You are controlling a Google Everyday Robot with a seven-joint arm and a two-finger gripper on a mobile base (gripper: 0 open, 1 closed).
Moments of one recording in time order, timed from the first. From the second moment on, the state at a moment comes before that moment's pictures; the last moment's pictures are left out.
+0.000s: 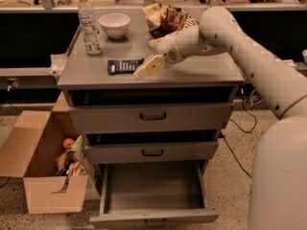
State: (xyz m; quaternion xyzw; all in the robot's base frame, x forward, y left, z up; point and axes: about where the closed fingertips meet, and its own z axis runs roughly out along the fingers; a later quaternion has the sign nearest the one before) arm 0.734 0.009 0.851 -0.53 0.68 0.27 0.43
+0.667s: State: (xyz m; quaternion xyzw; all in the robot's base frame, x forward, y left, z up) arm 0.758 0.029 0.839 -0.51 0.68 0.30 0.43
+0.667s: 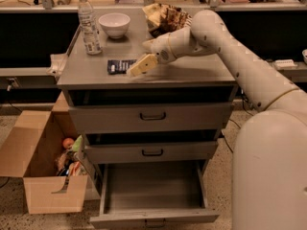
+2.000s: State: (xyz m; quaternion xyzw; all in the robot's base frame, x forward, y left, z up) arm 0.737 0.044 0.888 -0.55 0.66 0.26 0.44
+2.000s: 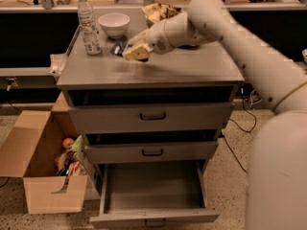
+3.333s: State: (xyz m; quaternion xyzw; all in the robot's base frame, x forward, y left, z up) arm 0.629 -0.011 0.964 -0.57 0.61 0.19 0.52
